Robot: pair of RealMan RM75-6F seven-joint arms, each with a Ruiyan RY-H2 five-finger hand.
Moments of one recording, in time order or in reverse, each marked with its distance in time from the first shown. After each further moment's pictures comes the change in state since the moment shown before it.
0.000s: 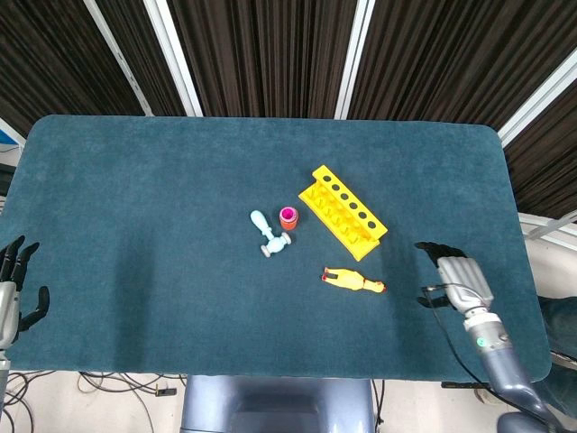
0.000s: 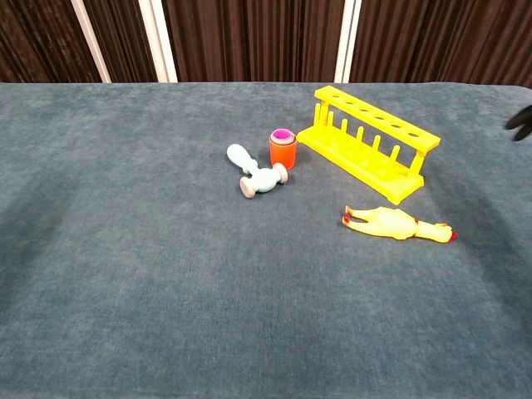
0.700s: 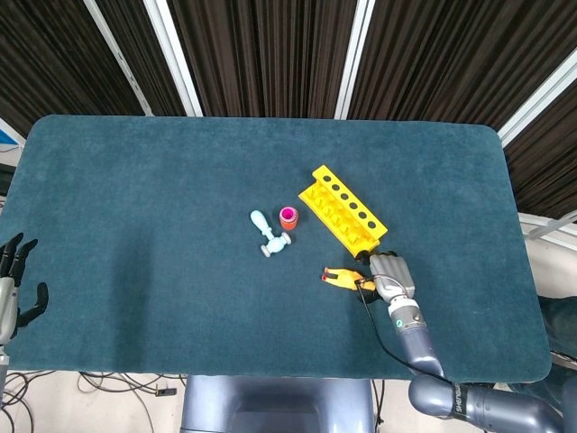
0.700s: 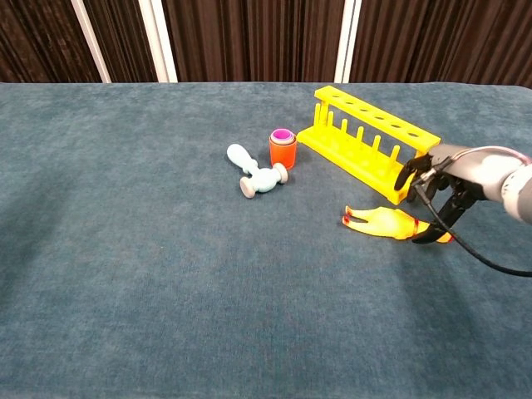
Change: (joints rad) left arm -0.012 0.012 -0.014 -0.002 -0.031 -0.028 -0.026; right arm 0.222 -0.377 0.047 0.119 0.429 0.027 -0.365
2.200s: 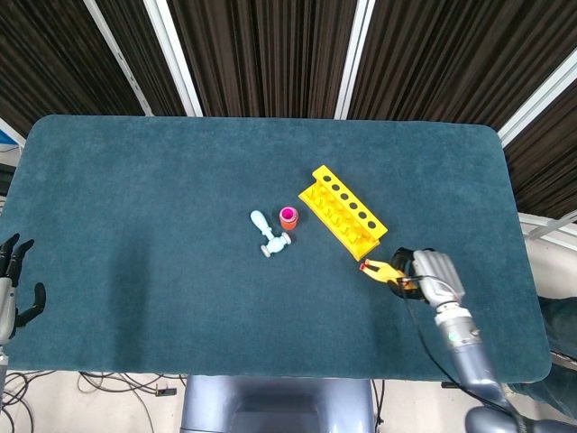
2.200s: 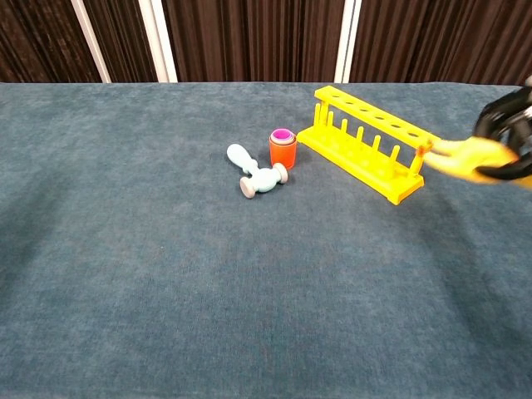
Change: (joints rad) left arm 0.003 -0.005 -0.002 -0.013 -0.023 0.007 0.026; right arm -0.172 0.346 -0.039 -0.239 -0.358 0.078 0.408
